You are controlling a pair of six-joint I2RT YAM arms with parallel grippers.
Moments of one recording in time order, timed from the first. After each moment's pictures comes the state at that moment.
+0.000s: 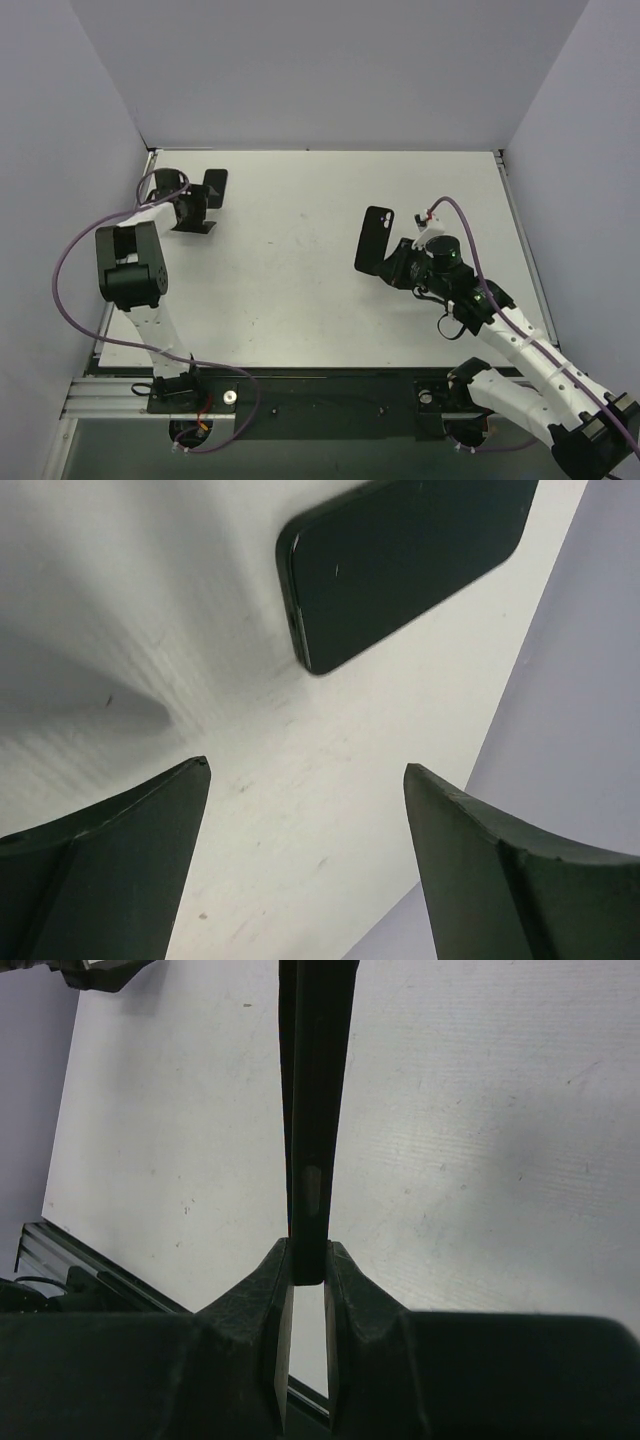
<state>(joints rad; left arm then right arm) 0.13 2.02 1.34 -0.19 0.15 -1.37 0.54 0.86 0.67 -0.33 -0.10 0.61</state>
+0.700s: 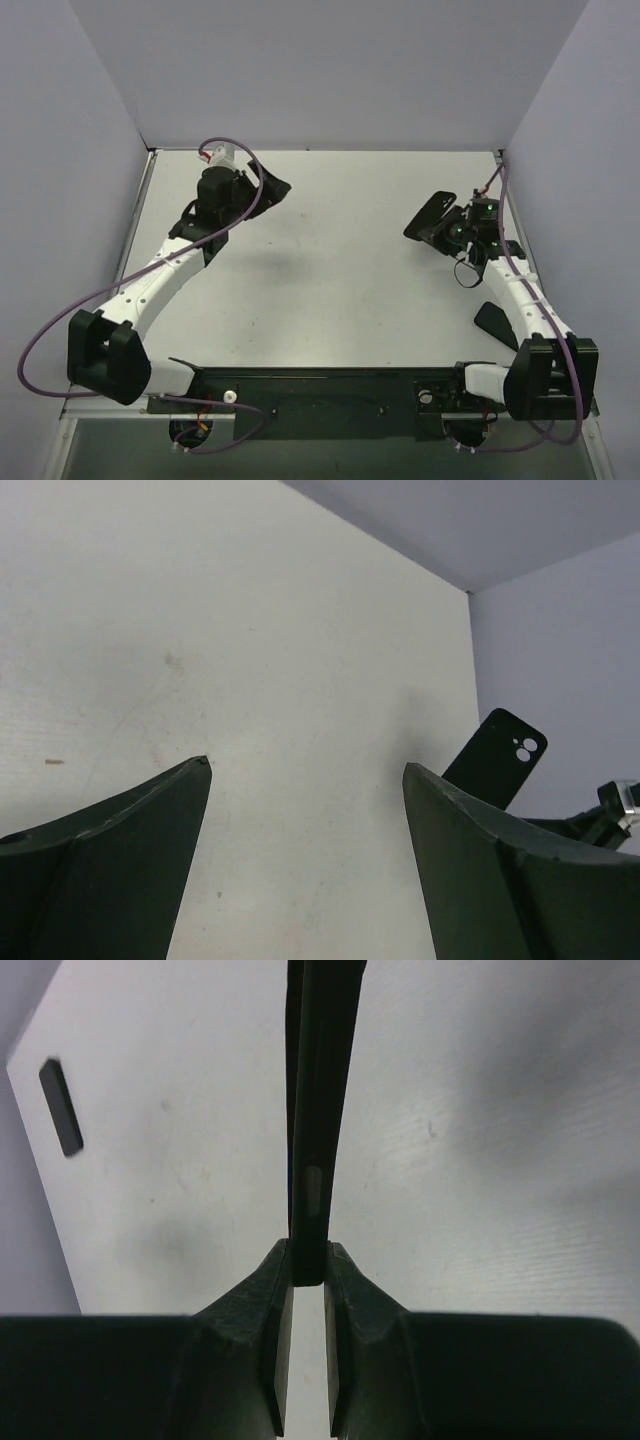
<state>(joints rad) -0.38 1.38 1.10 -0.09 0.03 -0.85 0.07 1.18 0.79 -0.31 -0.23 0.70</state>
